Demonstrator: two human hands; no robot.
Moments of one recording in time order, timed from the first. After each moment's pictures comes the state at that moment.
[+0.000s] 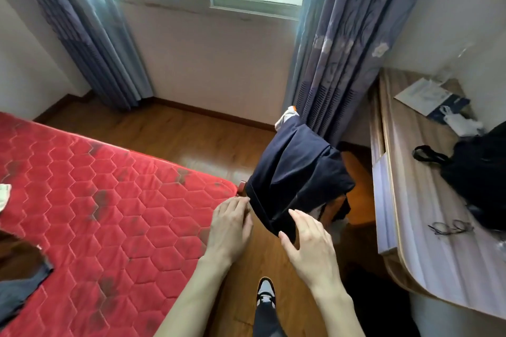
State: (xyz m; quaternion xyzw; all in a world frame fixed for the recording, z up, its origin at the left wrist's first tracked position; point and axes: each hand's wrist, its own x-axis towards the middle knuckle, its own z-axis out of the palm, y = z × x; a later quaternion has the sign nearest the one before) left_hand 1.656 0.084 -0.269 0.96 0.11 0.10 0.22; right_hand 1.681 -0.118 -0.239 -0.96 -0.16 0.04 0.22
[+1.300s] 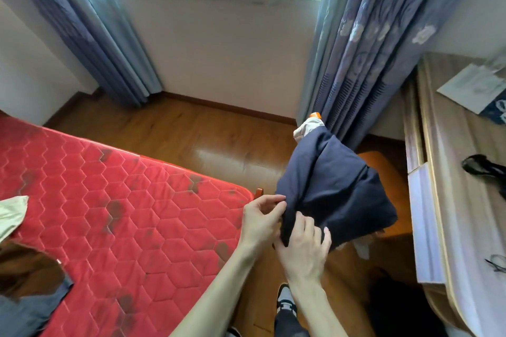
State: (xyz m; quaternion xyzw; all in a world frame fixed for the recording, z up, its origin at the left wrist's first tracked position) left_hand 1.780 0.108 -0.265 0.68 0.28 0.06 0.67; right_hand 1.764 -0.002 -0.284 -0.99 -0.05 -0.01 0.16
